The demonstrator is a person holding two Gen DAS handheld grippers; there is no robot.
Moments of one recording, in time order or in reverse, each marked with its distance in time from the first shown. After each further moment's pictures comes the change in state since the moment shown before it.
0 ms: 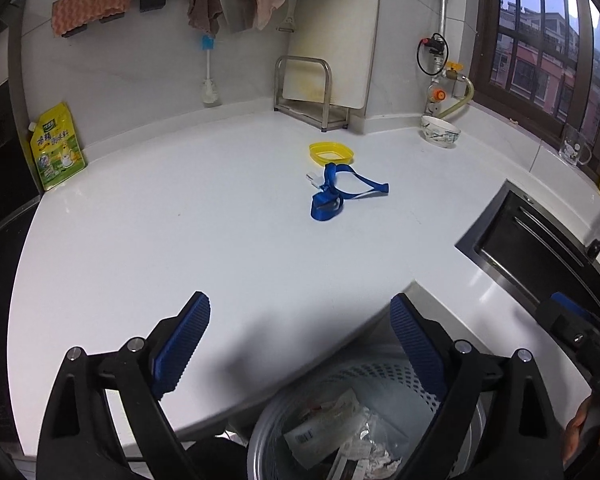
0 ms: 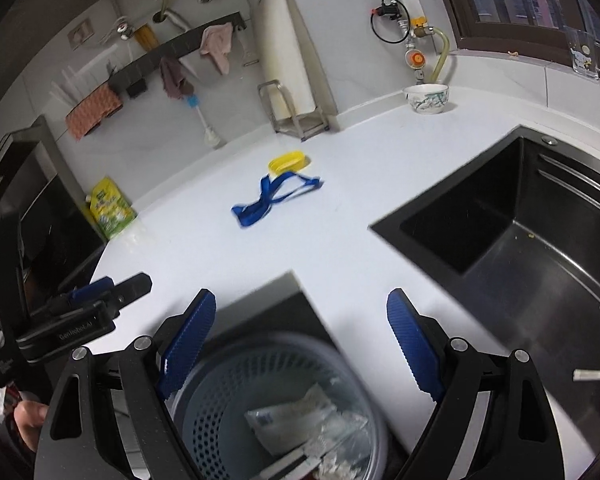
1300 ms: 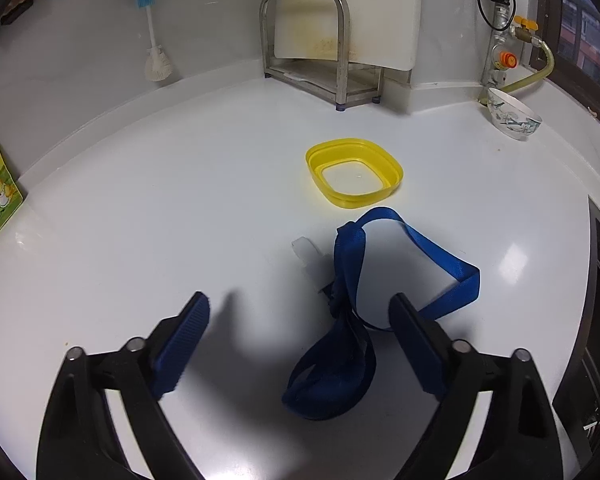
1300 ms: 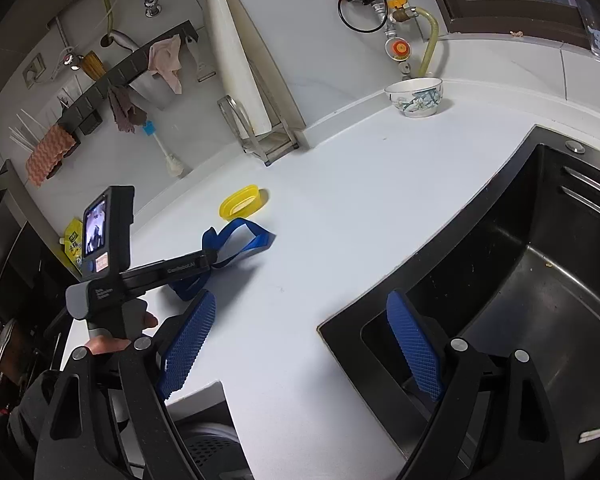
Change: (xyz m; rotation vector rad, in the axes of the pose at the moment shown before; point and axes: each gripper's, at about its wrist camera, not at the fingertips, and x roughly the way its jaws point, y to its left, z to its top) left arm 0.210 -0.031 0.107 0.011 0.159 0.091; right arm 0.083 -0.066 0.075 0.073 0.001 0.008
